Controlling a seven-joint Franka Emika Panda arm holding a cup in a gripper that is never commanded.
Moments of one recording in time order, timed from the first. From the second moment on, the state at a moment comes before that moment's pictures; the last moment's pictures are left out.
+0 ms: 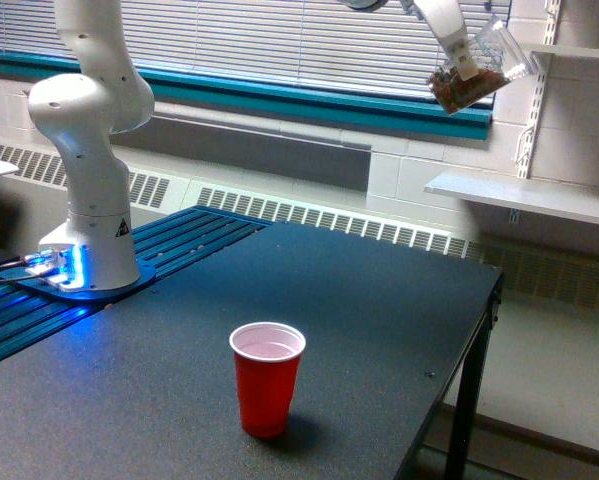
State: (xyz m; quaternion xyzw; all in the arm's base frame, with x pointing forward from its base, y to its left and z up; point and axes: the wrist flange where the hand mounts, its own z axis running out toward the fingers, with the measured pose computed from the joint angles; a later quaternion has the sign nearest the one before) arm 0.583 0.047 0.541 -0.92 0.27 -0.28 0.09
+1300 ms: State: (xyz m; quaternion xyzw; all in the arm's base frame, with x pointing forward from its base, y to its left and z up) arm 0.572 -0.001 0.472 -0.92 0.17 -0.34 -0.12
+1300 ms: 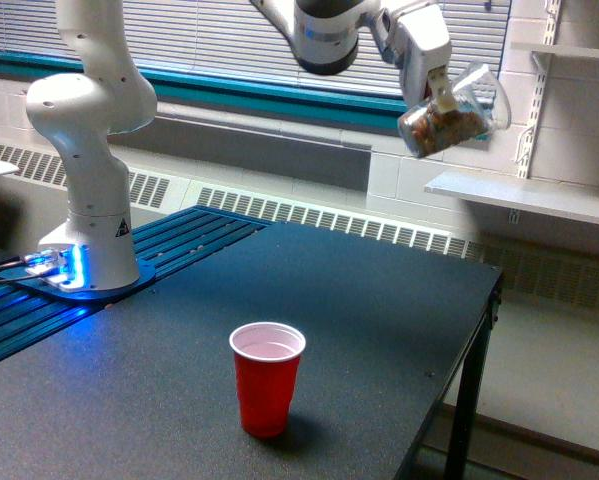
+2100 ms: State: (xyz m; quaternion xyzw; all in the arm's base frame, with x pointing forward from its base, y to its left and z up) arm 0.549 -0.044 0.424 -0.91 0.21 -0.34 -0.14
